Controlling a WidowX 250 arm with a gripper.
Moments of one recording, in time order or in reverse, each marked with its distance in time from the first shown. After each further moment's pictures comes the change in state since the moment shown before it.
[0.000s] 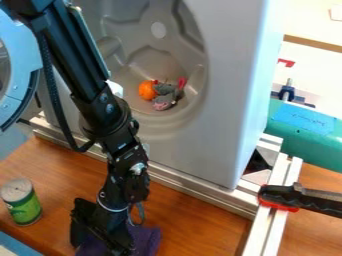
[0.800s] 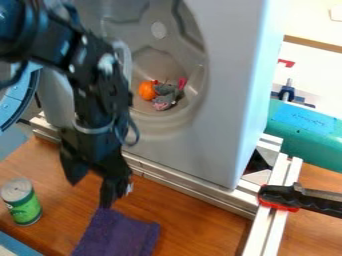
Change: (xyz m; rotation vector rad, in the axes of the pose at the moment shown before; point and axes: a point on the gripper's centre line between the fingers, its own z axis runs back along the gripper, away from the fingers) arm -0.014 0.020 0.125 -0.112 -0.260 0.003
